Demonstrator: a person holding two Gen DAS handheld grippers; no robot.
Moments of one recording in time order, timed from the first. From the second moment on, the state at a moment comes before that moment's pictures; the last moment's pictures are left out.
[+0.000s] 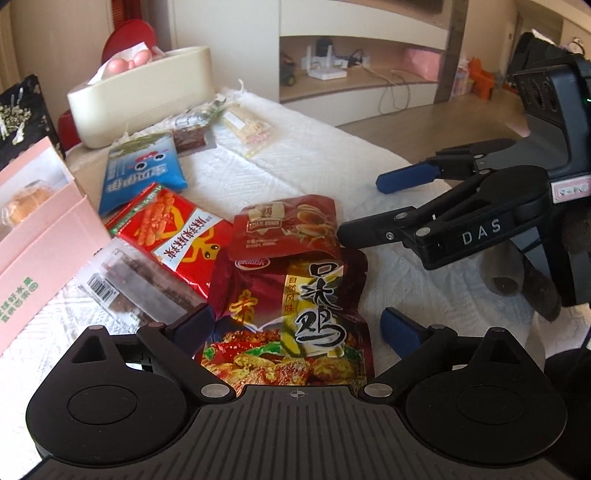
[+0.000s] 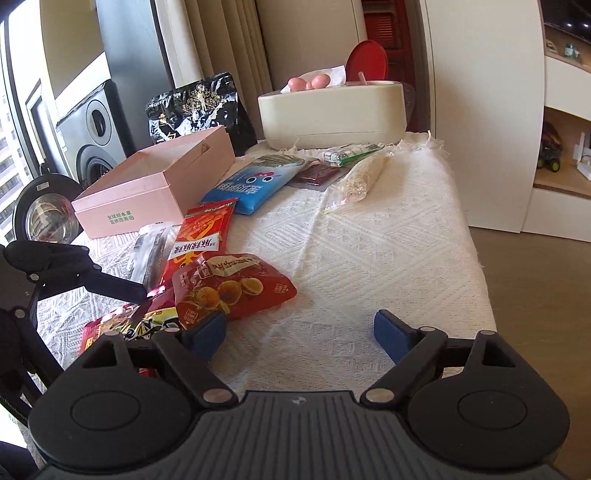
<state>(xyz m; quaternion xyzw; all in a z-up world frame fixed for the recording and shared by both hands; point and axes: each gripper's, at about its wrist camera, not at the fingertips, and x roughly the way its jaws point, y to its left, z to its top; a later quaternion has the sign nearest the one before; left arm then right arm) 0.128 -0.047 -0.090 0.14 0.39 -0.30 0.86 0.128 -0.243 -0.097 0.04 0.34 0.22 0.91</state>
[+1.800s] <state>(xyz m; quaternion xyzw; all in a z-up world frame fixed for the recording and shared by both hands) 0.008 0.102 -0.037 -0.06 0.28 -0.11 0.95 0.156 -0.063 -0.071 -0.09 0.36 0.35 0.86</state>
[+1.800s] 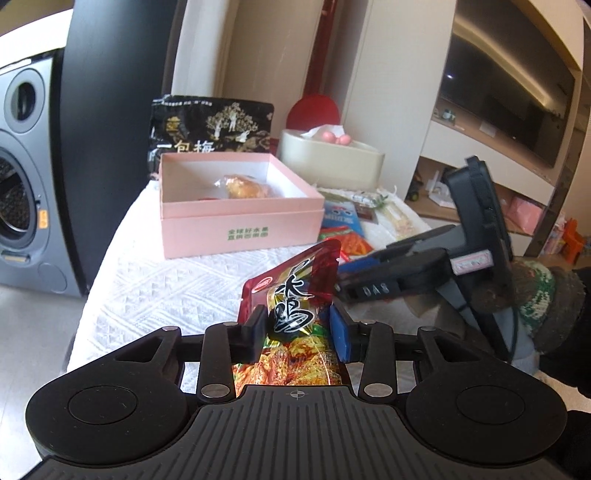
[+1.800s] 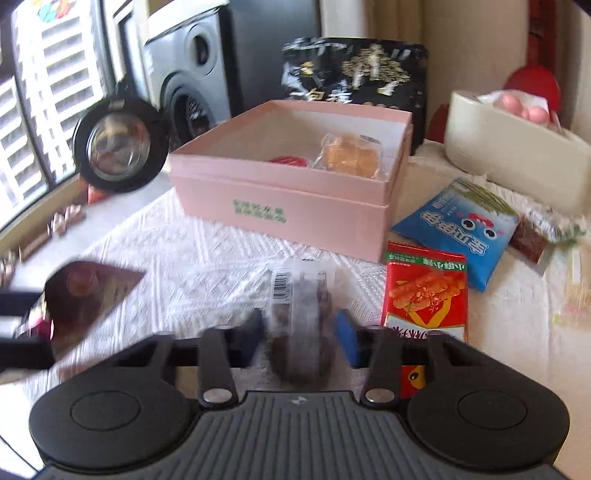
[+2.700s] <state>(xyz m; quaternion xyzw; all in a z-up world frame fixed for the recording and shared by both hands) 0.176 0.140 0.055 -0.12 0.17 -0.08 0.97 0.086 -0.166 0.029 -0.03 0.25 0.36 0.90</state>
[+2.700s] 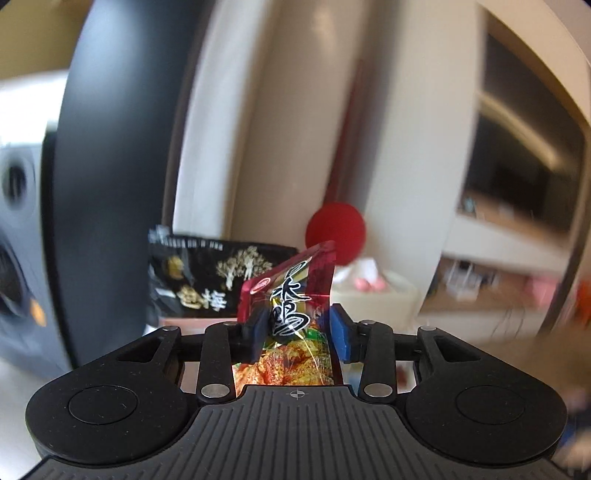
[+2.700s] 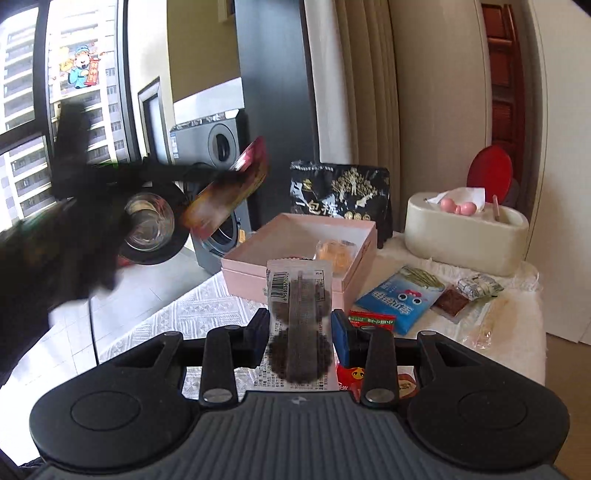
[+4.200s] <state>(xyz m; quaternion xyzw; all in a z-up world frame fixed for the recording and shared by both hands) 0.126 0.039 -0.067 -0.09 0.41 -0.09 0.90 0.155 -0.176 -0.073 -0.09 0.36 0.25 0.90</state>
